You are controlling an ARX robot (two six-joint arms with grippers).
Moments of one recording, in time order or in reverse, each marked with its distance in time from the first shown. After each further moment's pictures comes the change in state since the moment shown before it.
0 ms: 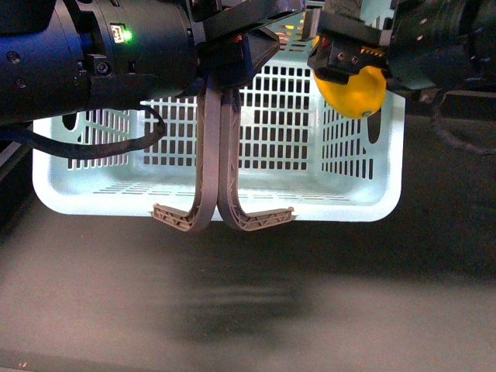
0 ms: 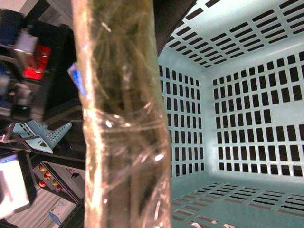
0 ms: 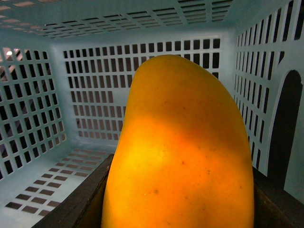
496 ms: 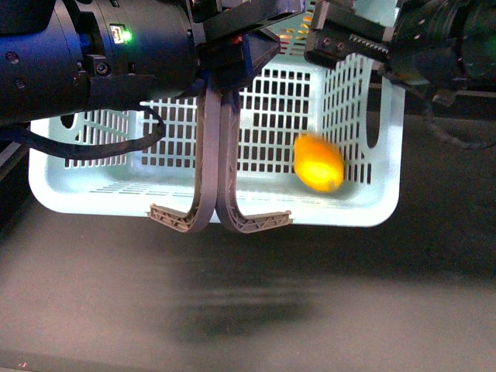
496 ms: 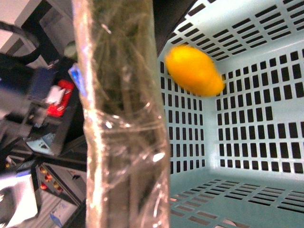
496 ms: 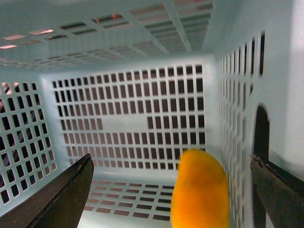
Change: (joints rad) left arm 0.000 0.000 0.000 -0.002 0.003 0.002; right arm -0.021 0.026 -0.009 0.121 0.023 0.047
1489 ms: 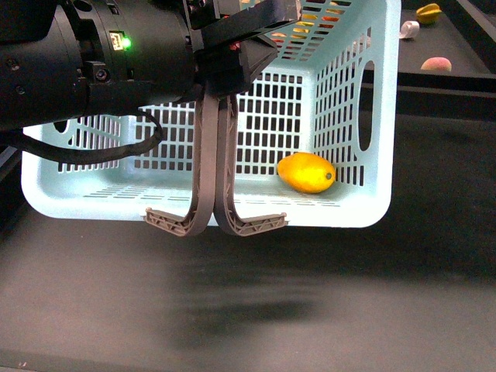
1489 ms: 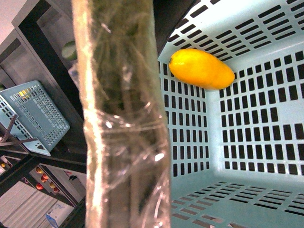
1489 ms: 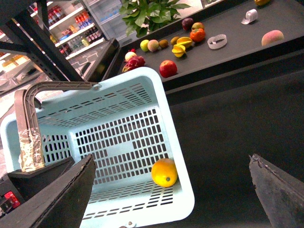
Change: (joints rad) left arm 0.000 0.001 -0.006 -0.003 -0.005 0.001; right arm -0.095 -1.145 -0.562 -0.366 0.131 0.096
